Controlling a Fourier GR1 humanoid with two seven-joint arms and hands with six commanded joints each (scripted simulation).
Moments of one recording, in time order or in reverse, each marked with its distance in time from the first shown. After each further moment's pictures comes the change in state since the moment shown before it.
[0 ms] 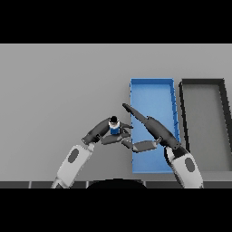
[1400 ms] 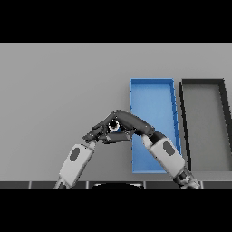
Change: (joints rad) left arm 0.024 -0.046 0.068 -0.001 0.023 -0.094 0.019; right arm -0.323 0.121 0.123 0.259 -0.021 0.071 0.006
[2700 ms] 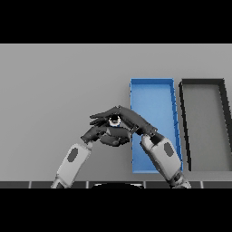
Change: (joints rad) left arm 0.002 0.046 -0.006 -0.003 -0.116 0.009 0.093; right arm -0.006 0.122 -0.090 -0.063 -0.066 -0.070 0.131
